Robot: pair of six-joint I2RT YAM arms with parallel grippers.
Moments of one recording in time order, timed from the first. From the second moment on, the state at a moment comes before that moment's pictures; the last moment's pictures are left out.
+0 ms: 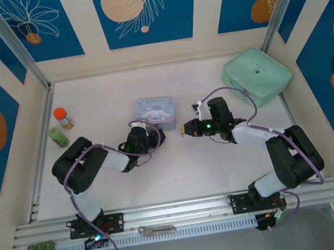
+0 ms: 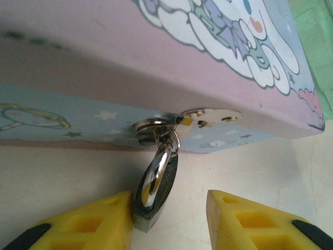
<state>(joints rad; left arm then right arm) -0.68 1.82 0.61 0.70 0.02 -0.83 0.38 1.45 0.66 0.10 -0.65 0.55</state>
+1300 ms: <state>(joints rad) -0.62 1.83 0.69 0.86 0.40 -1.16 0.26 1.58 0.59 0.21 -0.99 0.61</state>
